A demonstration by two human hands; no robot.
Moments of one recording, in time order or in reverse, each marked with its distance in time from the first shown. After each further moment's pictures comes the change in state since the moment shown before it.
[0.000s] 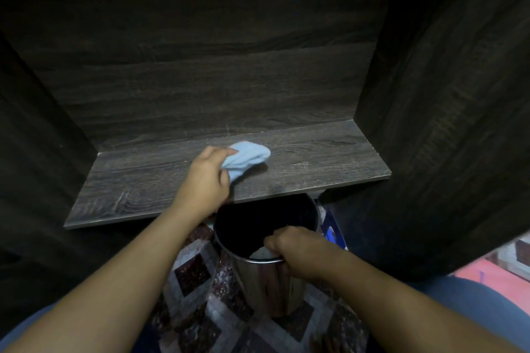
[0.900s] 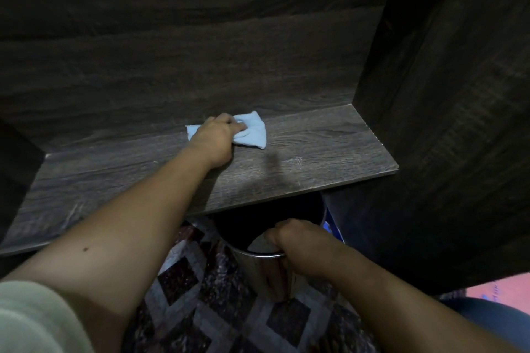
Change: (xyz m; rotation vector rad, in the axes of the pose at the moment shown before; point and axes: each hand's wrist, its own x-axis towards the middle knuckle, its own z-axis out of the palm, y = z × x) left_hand 0.113 -0.033 0.080 0.349 -0.505 -0.008; right_hand 0.020 0.036 -0.005 0.051 -0.030 0.106
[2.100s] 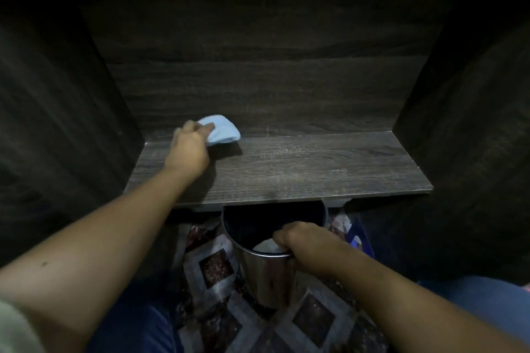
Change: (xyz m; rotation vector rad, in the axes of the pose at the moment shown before) left_hand -0.140 -0.102 -0.056 -0.135 0.386 -0.376; right_hand 0.005 -0.080 -0.003 -0.072 0.046 -0.185
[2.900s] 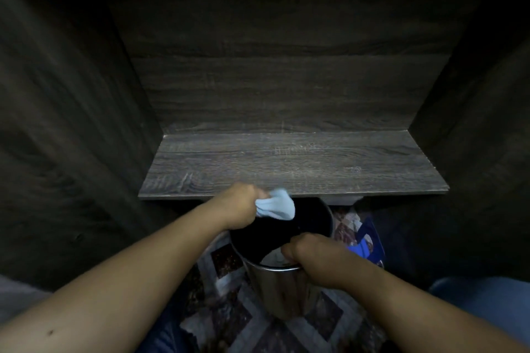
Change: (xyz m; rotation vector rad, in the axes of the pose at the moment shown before) left_hand -0.088 0.038 0.010 -0.037 -0.673 0.261; right_hand -0.005 -0.016 0.016 -0.050 -0.093 -0.056
